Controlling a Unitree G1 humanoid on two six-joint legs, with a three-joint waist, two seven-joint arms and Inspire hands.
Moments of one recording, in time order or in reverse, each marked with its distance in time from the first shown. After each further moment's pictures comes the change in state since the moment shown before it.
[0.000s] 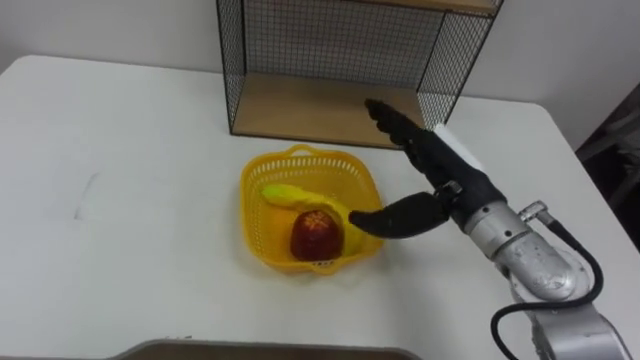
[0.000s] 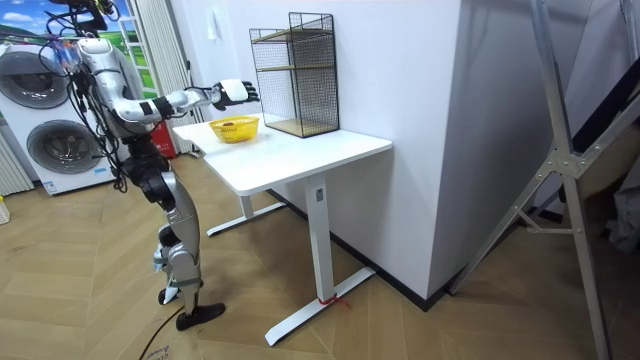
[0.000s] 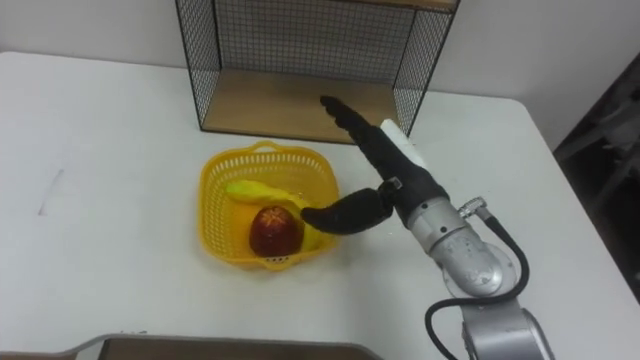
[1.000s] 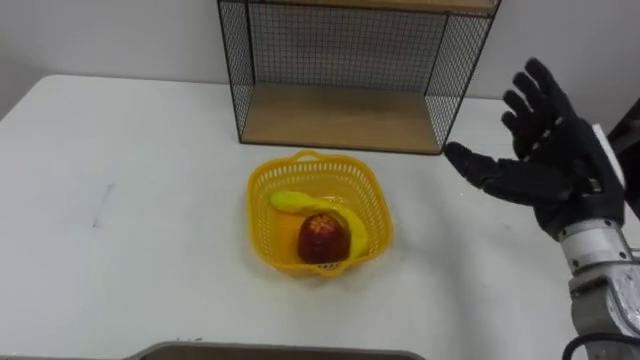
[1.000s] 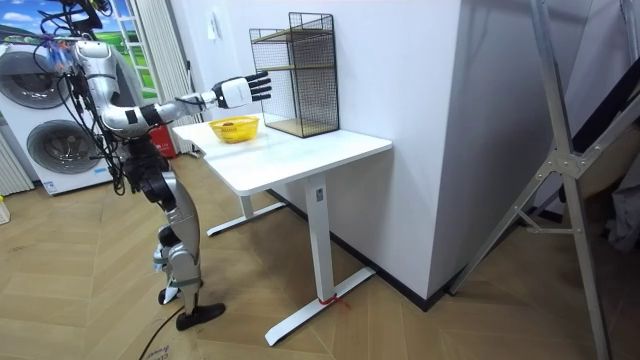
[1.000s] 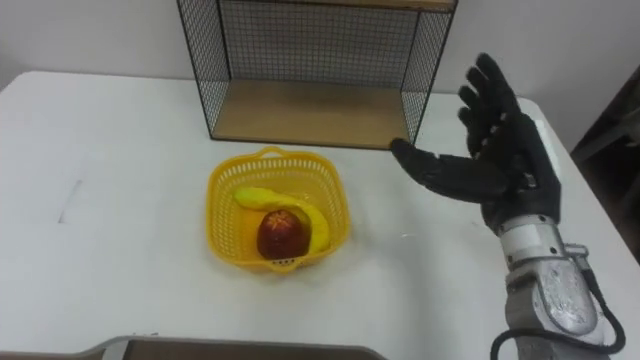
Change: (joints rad) left arm 0.135 -0.036 0.557 -0.143 -0.727 -0.077 0.476; right arm 0.209 0.003 -0.226 -0.011 0.474 -0.020 -0.317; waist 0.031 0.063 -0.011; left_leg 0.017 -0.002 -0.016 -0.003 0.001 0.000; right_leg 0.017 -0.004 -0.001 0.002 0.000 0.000
